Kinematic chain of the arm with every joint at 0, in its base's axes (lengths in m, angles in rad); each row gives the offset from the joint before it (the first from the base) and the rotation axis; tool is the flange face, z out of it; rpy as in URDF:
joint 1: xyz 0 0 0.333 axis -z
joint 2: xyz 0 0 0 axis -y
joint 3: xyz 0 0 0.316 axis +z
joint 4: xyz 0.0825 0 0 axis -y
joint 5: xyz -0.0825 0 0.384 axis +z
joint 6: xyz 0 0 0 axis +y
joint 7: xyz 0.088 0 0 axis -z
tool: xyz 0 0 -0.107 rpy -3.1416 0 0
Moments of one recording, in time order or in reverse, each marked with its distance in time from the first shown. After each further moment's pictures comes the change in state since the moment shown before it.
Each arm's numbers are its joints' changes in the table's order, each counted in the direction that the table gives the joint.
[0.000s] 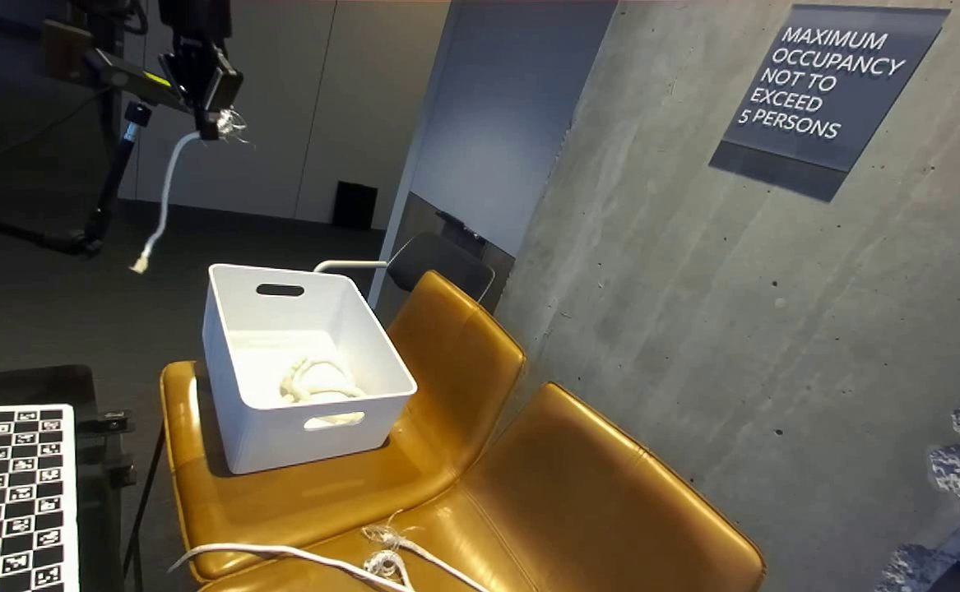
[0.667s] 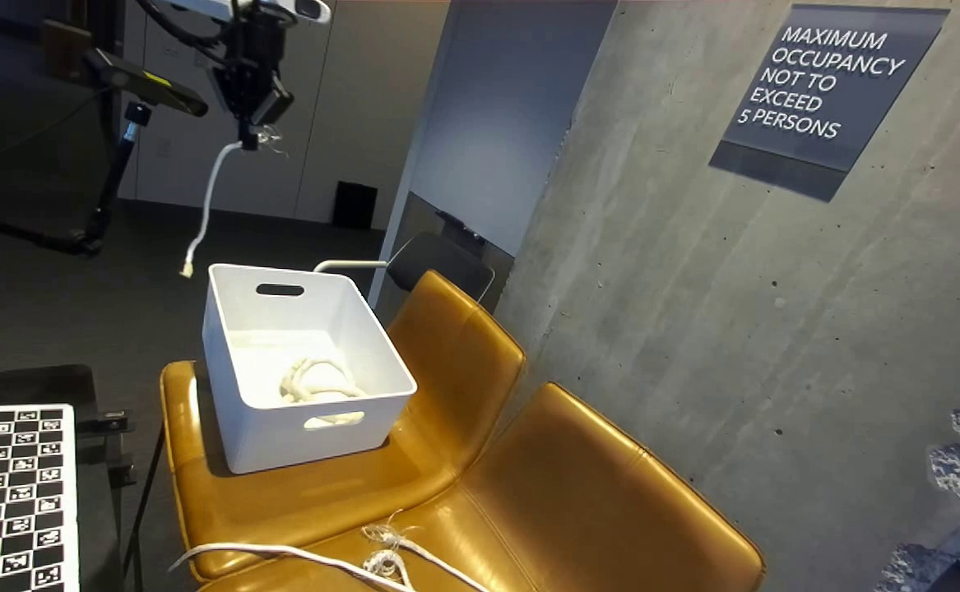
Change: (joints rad) arm -0.004 -0.139 -0.056 0.150 0.066 0.026 -0.194
